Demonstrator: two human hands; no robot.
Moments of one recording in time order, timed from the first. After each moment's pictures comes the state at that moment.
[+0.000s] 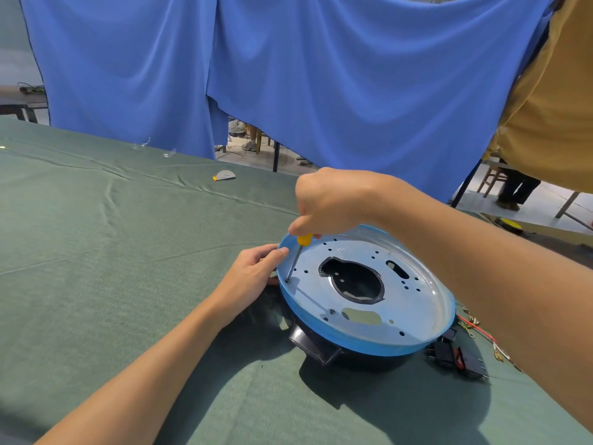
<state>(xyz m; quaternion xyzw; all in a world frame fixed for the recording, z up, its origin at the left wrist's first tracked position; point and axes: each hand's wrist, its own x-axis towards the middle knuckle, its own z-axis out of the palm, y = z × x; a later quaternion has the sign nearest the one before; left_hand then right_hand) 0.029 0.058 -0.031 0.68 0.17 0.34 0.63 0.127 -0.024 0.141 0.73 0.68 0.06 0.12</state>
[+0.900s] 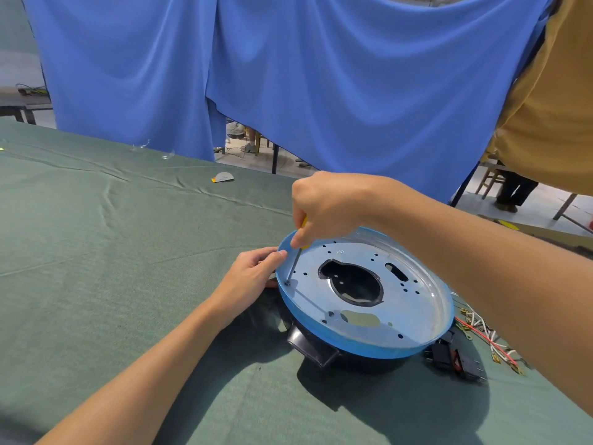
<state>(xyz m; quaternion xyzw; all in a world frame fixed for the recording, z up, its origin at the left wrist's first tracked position) 0.031 0.057 -0.030 0.68 0.17 0.34 0.62 0.131 -0.022 0.142 0.70 0.70 0.03 0.13</state>
